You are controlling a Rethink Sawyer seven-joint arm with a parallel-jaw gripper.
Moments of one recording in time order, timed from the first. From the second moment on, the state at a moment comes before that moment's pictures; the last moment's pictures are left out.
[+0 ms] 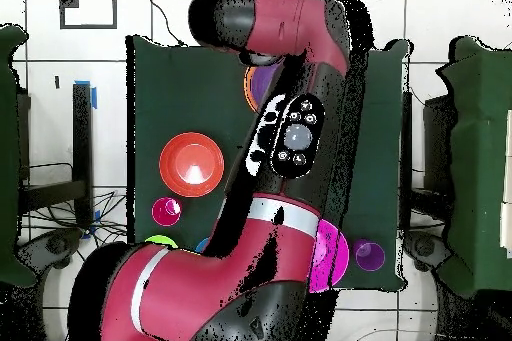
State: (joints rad) arm -0.04 -0.19 -0.42 0.62 0.18 0.97 1.27
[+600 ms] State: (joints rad) arm -0.02 -0.19 -0.41 0.67 0.14 0.96 1.27
